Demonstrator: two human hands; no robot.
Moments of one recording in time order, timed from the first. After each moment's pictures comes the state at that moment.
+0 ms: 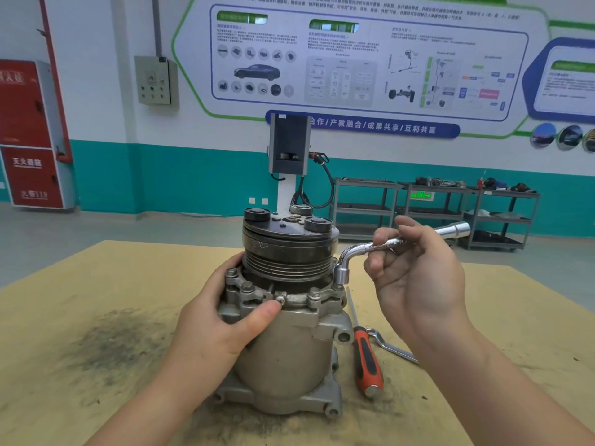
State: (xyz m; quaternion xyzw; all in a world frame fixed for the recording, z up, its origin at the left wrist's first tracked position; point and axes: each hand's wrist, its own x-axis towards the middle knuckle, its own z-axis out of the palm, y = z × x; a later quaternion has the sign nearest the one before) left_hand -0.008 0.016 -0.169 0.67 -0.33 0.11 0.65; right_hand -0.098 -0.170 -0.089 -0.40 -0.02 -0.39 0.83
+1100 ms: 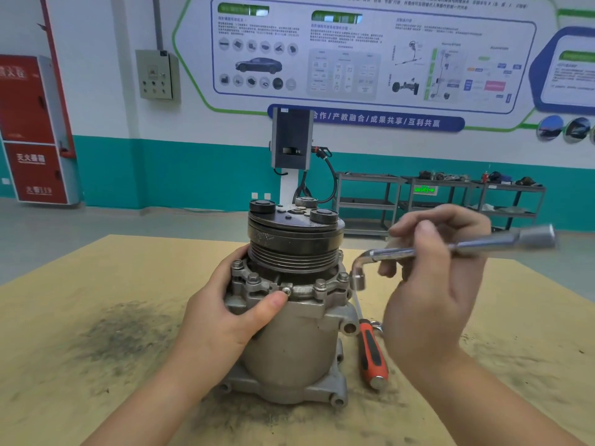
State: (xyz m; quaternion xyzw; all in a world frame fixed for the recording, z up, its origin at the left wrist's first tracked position) left_hand -0.007 0.016 -0.169 0.67 -0.34 0.12 0.65; right_hand -0.109 -0.137 -0.102 -0.54 -0.15 -0.64 0.52
